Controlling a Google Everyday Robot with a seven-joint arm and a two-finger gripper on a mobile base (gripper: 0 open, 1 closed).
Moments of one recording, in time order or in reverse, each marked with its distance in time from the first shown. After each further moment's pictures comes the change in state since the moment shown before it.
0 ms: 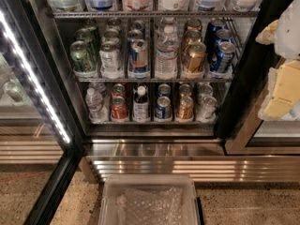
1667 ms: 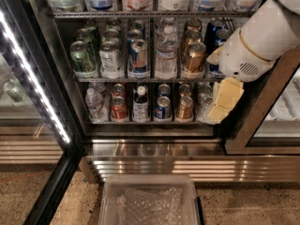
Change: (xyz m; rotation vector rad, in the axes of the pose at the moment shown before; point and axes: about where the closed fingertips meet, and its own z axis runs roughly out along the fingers) arm -0.067 -0.006 0.092 -0.117 -0.207 -0.011
